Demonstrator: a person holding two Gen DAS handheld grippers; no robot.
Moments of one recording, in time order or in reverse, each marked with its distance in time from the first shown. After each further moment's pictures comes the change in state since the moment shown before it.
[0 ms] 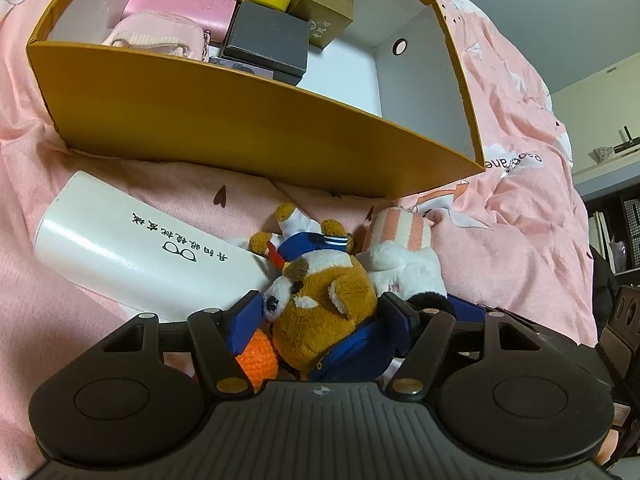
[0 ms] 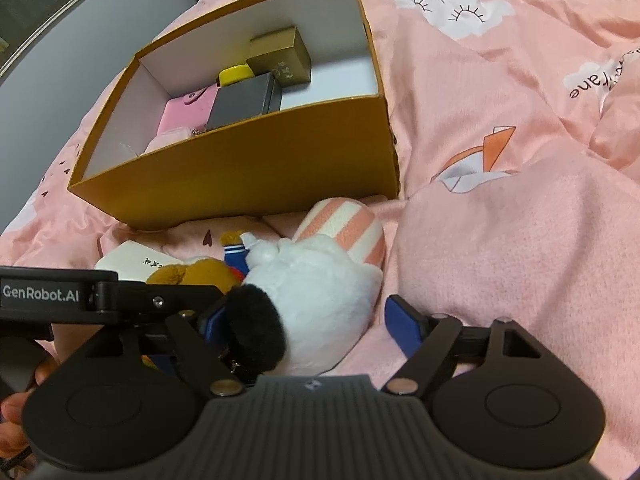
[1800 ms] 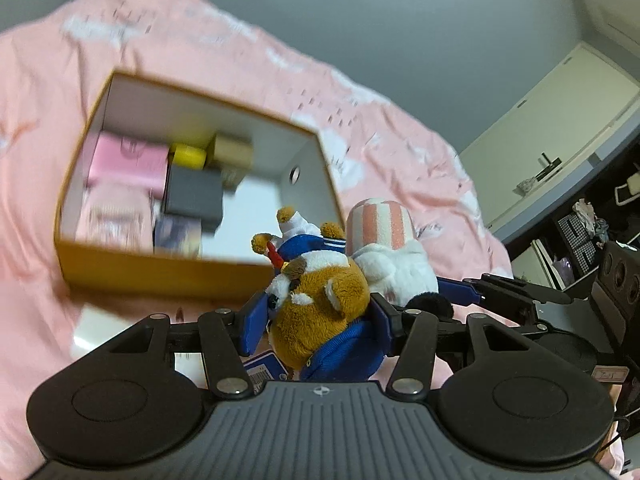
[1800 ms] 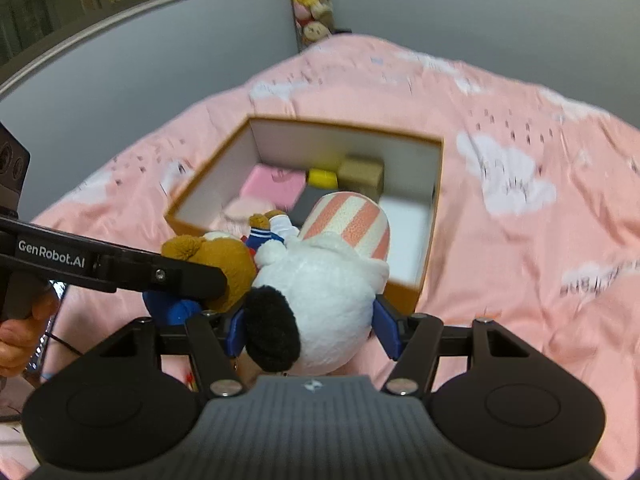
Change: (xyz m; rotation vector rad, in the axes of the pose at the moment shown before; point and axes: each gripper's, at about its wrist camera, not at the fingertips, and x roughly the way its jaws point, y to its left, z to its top) left arm -0.110 -0.033 0.011 0.184 -0.310 -0.174; right arm -0.110 0.054 0.046 -0.400 -0.196 0.036
